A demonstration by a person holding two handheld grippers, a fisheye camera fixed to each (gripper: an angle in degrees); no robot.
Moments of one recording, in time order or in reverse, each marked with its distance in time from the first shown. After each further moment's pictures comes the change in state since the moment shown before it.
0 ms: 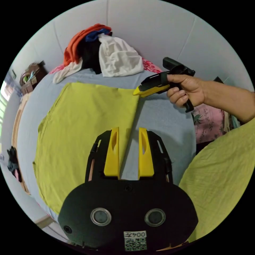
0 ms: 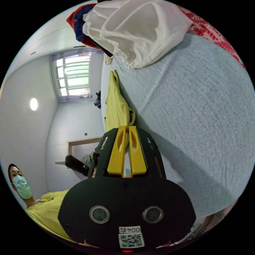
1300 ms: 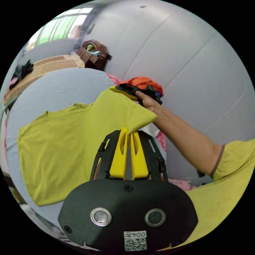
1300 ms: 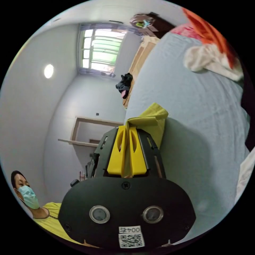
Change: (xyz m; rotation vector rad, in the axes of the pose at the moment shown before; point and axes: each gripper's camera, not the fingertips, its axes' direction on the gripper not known) left arm -0.181 0.132 -0.360 0.523 0.215 -0.870; right arm -0.207 -0.172 0.377 -0.190 -0.067 -0.367
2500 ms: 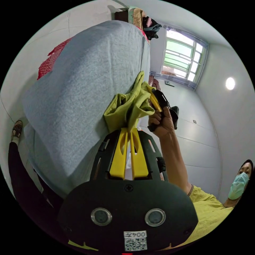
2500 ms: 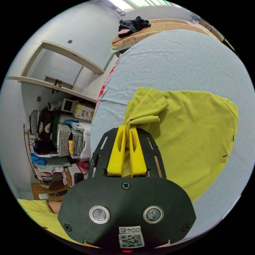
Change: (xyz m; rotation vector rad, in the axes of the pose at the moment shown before) left arm -0.340 0.035 -0.530 0.390 0.500 -1.050; right arm -0.202 0.244 0.741 -0.540 0.587 -0.360
